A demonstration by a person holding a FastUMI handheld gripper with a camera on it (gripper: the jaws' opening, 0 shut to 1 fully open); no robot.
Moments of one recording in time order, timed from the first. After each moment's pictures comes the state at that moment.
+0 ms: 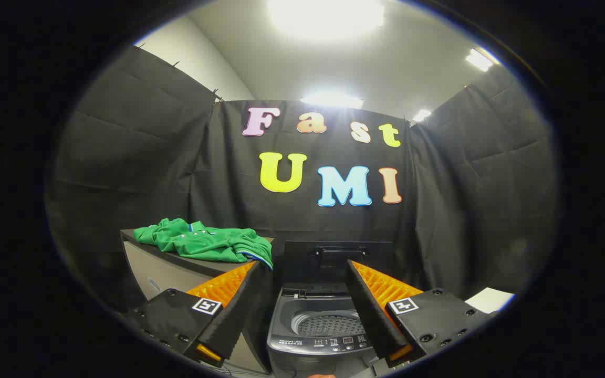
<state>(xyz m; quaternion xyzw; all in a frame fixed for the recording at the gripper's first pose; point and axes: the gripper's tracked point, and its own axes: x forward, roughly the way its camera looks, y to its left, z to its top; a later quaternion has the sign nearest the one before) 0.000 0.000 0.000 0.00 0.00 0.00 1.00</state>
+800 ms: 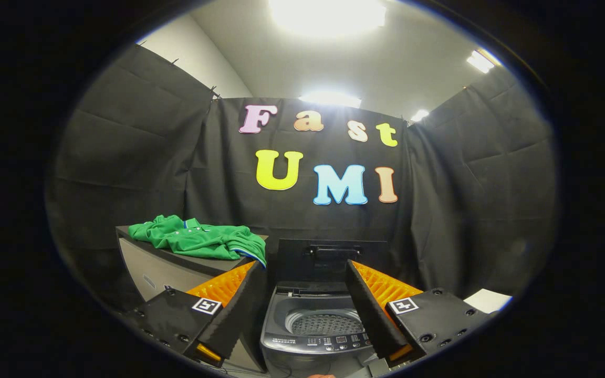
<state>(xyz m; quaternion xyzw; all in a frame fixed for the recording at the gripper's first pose) 0.000 -0.010 -0.001 0.00 0.00 -0.01 1.00</state>
